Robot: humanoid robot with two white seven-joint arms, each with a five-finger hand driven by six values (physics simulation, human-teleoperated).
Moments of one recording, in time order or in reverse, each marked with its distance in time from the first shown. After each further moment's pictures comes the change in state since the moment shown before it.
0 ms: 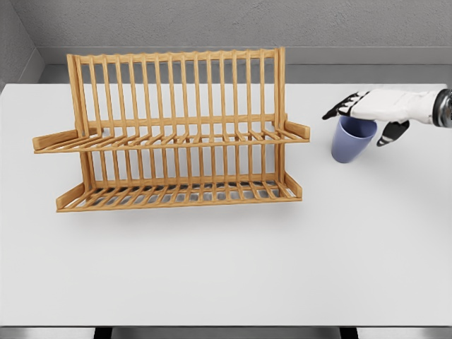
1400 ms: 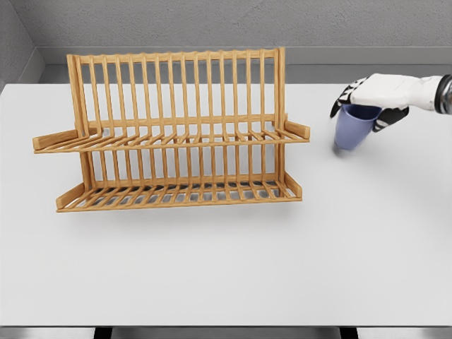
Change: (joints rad) left arm 0.000 0.000 0.000 0.000 0.000 0.000 0.000; right arm -0.046 0.008 -0.011 -0.003 -0.006 0.000 0.000
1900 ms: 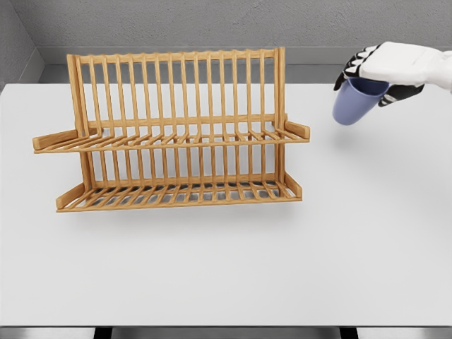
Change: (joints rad) left arm 0.000 0.000 0.000 0.000 0.000 0.000 0.000; right arm 0.026 -0.048 -0.144 -0.157 0.001 -0.001 0.000
